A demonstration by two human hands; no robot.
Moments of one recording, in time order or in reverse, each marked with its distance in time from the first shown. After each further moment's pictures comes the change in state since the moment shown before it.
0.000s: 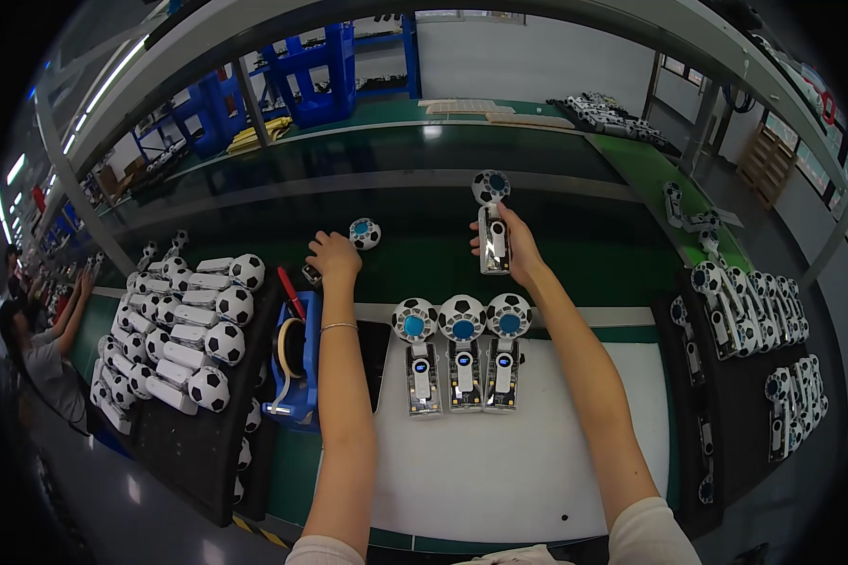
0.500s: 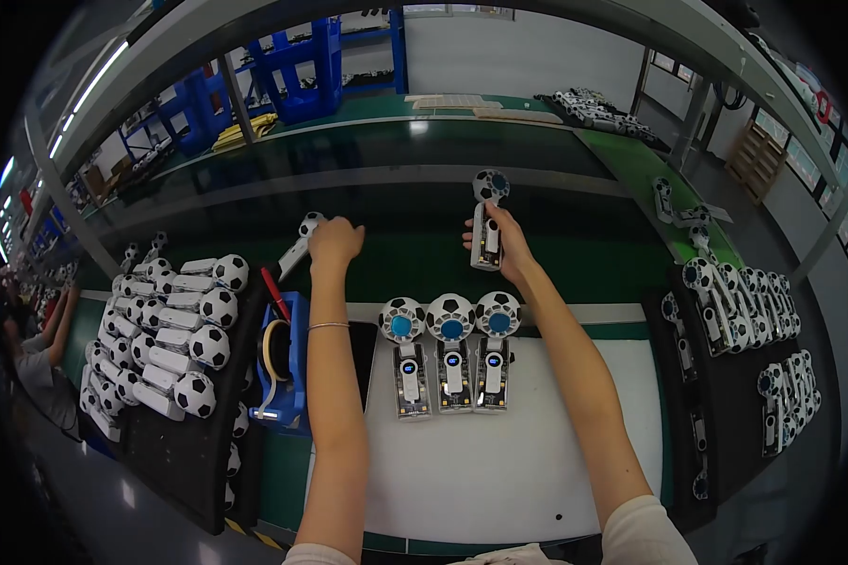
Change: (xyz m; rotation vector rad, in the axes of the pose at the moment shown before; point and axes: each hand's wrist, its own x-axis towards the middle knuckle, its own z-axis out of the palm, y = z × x) left_hand -0.006 0.027 -0.040 -0.119 -0.128 0.185; right_hand 0.006 0.007 -0.009 0.063 0.076 -0.025
